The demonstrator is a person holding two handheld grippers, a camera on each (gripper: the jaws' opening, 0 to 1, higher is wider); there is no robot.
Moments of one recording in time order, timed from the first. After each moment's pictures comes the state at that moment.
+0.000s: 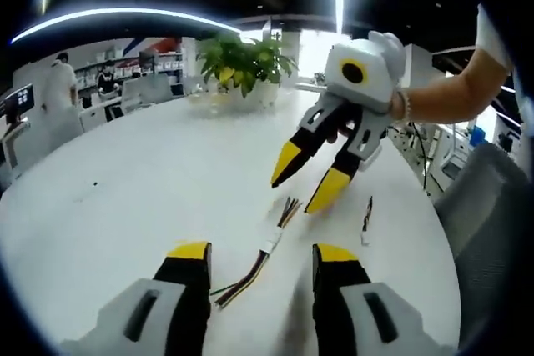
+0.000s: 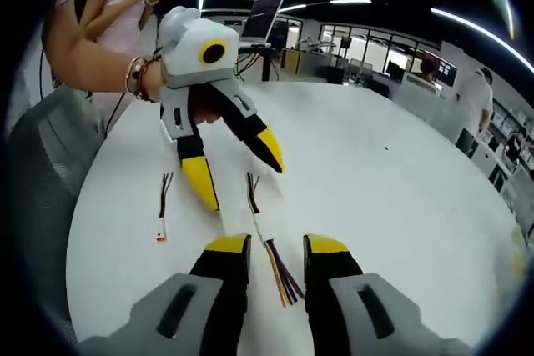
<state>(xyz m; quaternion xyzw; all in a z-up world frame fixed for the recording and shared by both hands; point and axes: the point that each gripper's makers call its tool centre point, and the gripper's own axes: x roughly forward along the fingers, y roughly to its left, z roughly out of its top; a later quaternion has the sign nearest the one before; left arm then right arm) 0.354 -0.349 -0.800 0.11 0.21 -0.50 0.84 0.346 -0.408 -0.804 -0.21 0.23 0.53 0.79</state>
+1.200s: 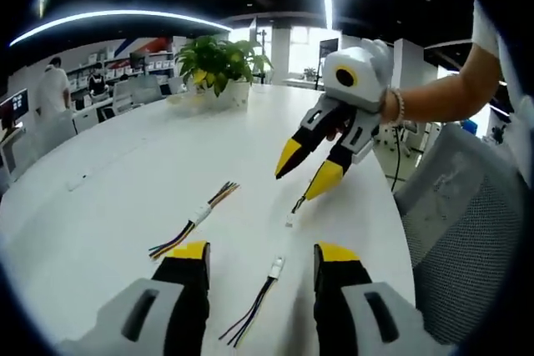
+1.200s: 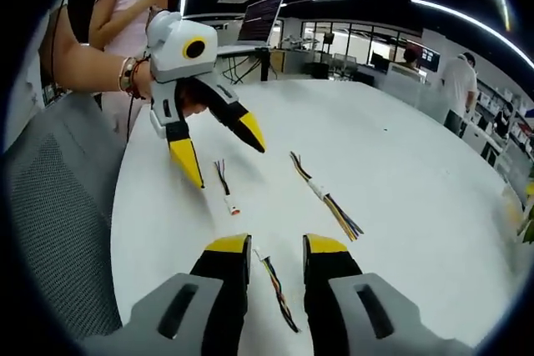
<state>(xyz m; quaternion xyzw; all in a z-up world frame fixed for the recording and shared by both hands) 0.266 -0.360 -0.810 0.12 0.23 -0.52 0.81 0.261 -0.430 -0.814 -0.19 0.25 0.50 0.81</state>
